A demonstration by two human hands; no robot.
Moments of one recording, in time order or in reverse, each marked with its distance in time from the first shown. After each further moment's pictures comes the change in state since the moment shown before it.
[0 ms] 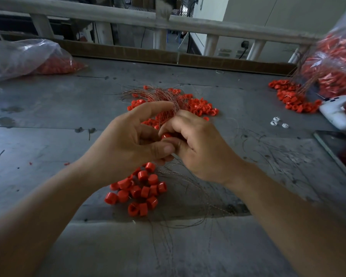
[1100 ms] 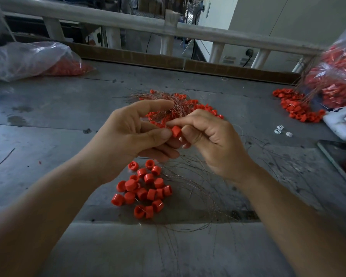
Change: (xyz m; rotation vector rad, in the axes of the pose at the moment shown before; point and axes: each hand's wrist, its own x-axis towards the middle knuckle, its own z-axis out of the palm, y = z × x) left_hand 0.002 0.007 -0.010 -0.256 0.027 -0.082; right_hand 0.002 0.012 -0.006 0.299 0.084 -0.053
